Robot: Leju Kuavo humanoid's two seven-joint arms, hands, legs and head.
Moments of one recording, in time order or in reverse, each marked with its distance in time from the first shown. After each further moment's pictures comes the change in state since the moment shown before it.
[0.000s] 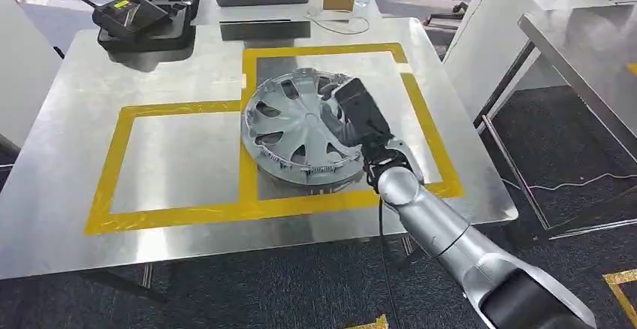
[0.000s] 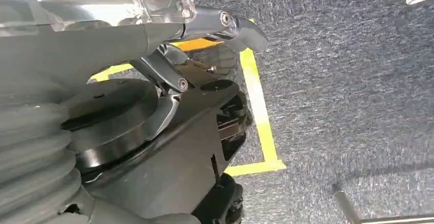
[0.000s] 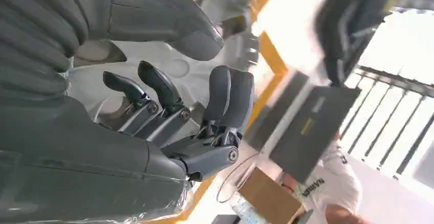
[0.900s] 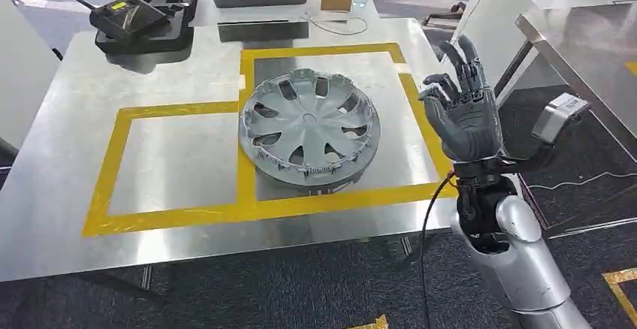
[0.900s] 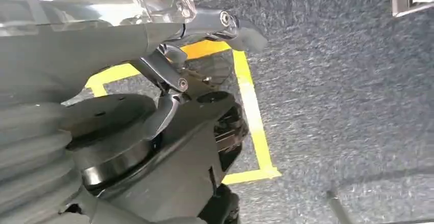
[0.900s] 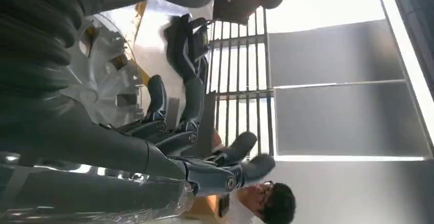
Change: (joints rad) left arm 0.003 0.019 0.000 0.001 -0.004 -0.002 -0.029; right arm 0.352 -0.183 -0.420 -0.580 -0.452 0.221 -0.240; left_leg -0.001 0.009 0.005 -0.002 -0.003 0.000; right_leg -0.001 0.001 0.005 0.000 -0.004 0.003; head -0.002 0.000
